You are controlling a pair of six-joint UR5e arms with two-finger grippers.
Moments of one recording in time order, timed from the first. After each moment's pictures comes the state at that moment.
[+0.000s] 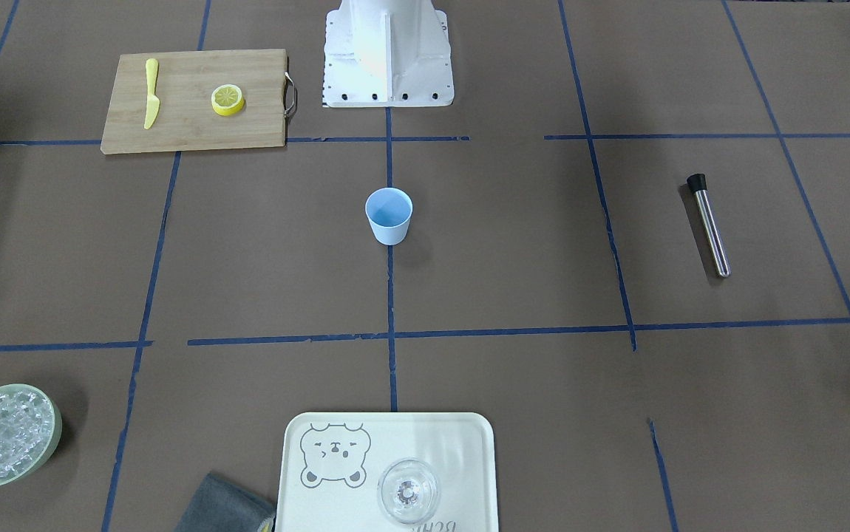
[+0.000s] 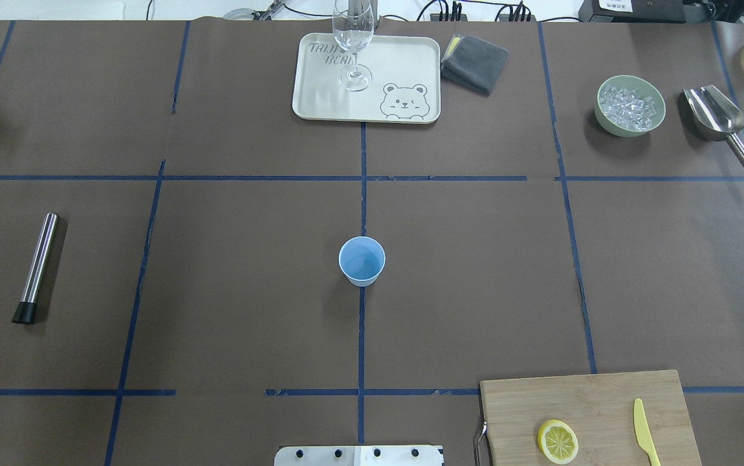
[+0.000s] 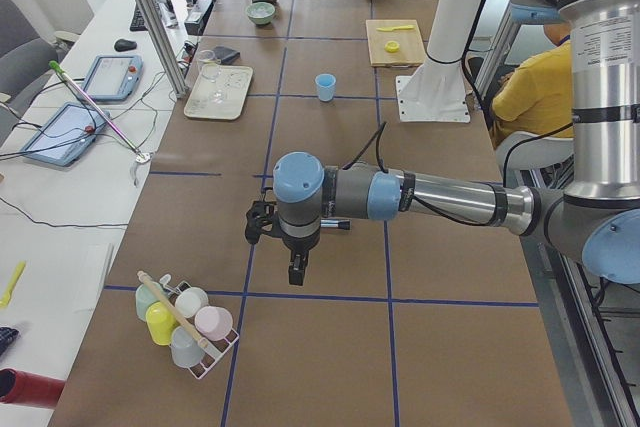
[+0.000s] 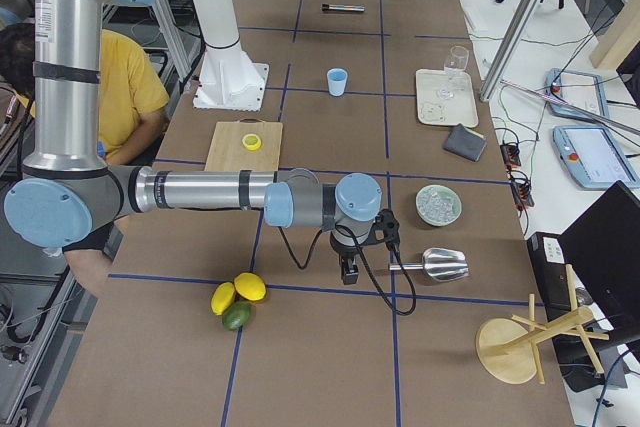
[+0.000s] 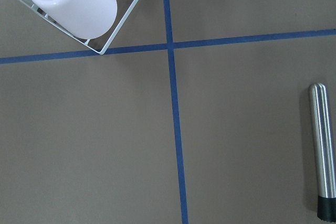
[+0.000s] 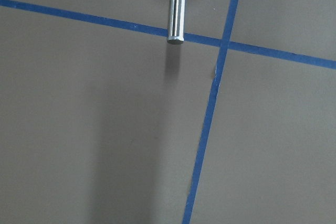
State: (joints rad) left arm -1.58 -1.42 -1.86 -1.48 -2.35 0.05; right arm 1.51 -1.67 1.71 -1.59 2.40 -0.14
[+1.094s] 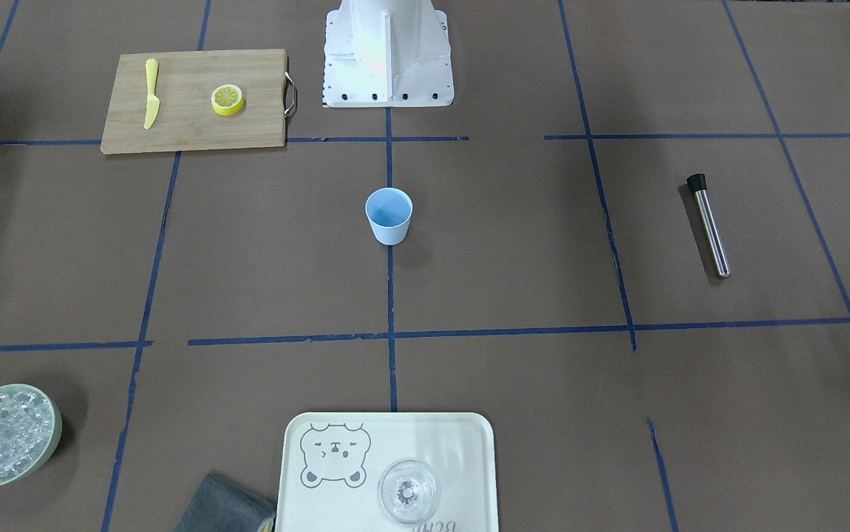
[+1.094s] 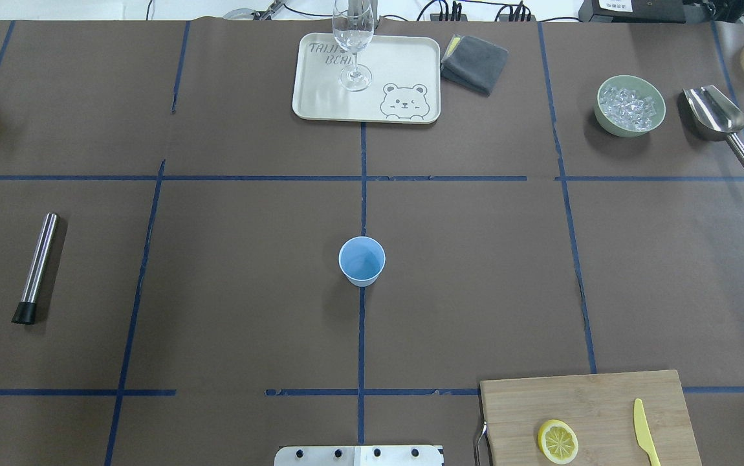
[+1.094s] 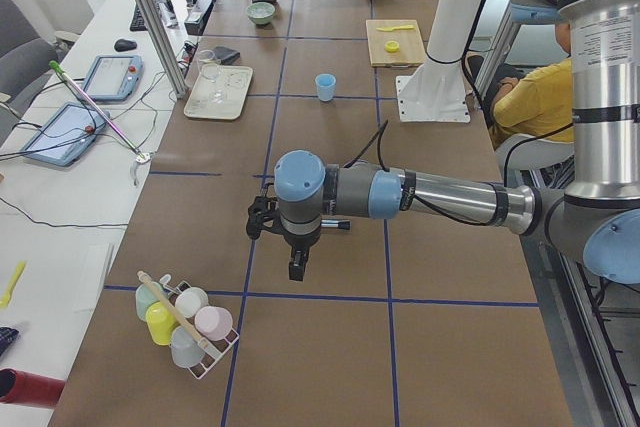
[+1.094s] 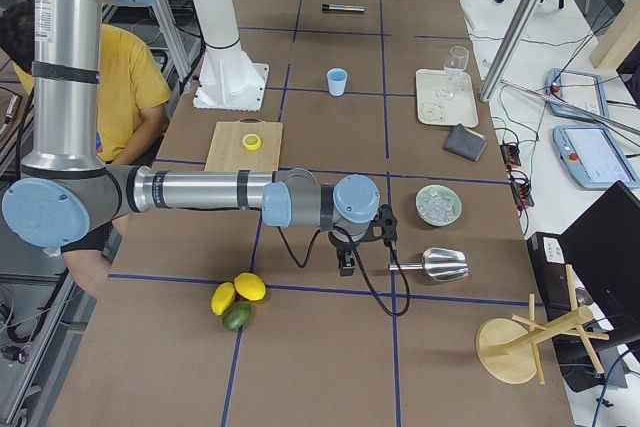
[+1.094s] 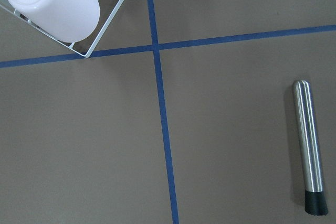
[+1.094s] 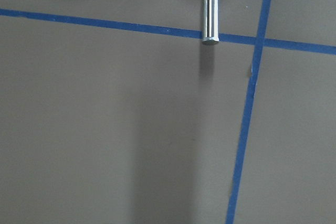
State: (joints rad) left arm -1.58 -1.42 -1.87 -1.48 -2.38 0.08; right arm 1.50 -1.68 1.74 -1.58 2.52 -0.05
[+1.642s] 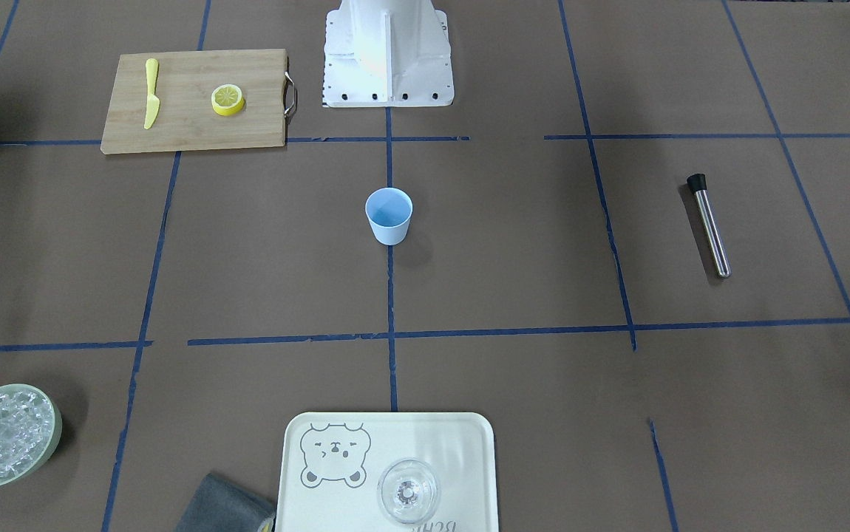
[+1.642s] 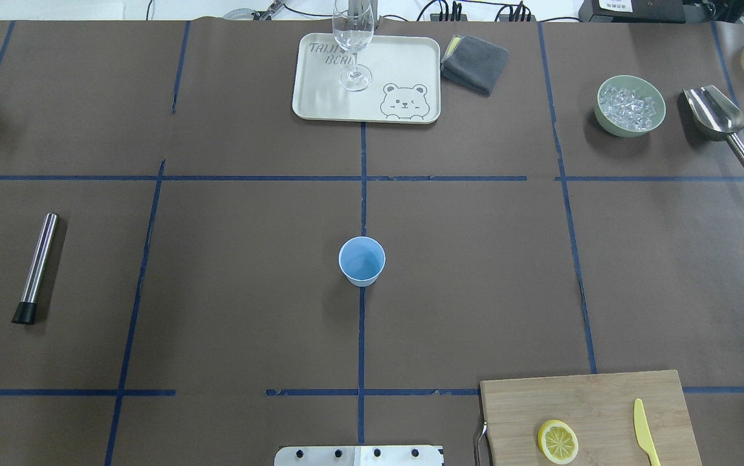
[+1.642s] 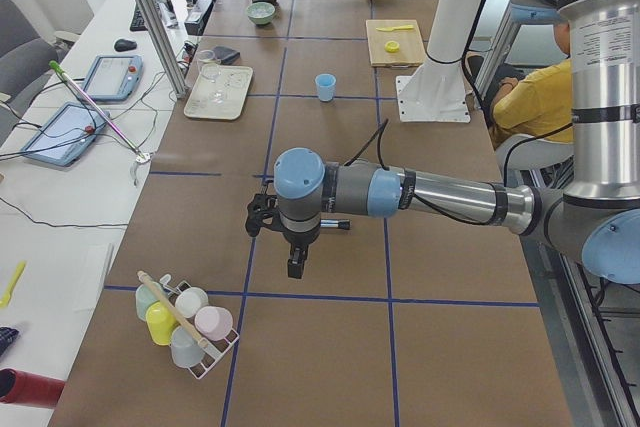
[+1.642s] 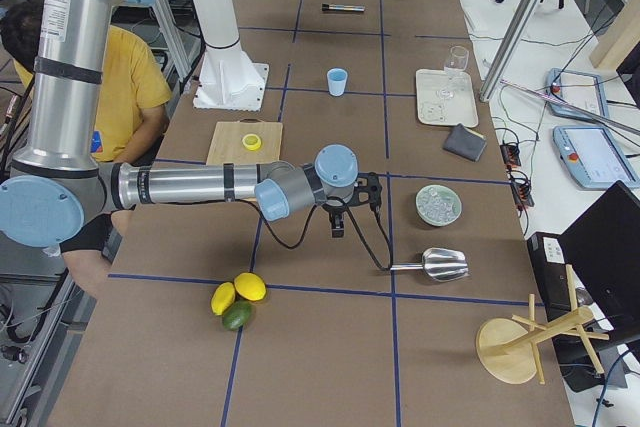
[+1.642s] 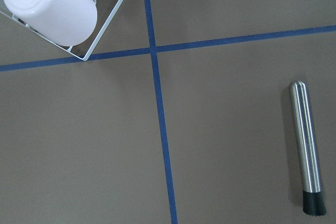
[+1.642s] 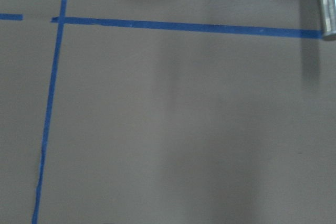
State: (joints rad) left arm -1.57 -1.42 -1.87 -1.49 -2.38 0.08; right arm 1.26 -1.79 1.82 -1.09 2.50 0.46
